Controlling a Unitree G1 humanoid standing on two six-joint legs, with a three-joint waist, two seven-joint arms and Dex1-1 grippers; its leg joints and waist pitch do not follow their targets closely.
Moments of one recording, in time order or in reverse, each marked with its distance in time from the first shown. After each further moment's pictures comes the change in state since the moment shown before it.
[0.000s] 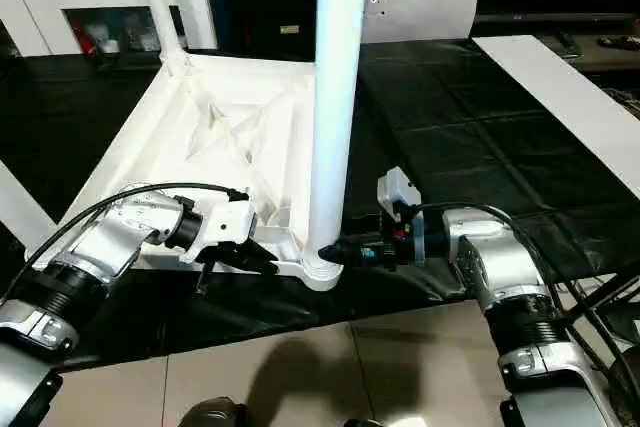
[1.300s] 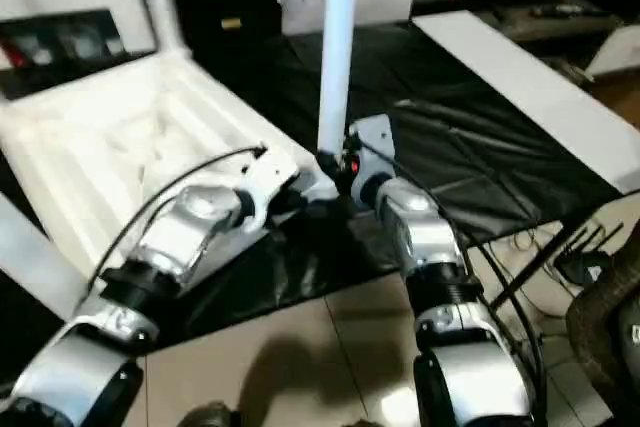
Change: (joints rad) left arm -0.056 -0.336 0.174 0.010 0.088 0.506 0.711; right arm -0.186 0.341 -0.172 0.229 -0.126 -0.020 -0.977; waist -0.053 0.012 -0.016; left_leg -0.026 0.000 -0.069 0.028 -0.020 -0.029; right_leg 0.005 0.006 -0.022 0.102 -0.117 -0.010
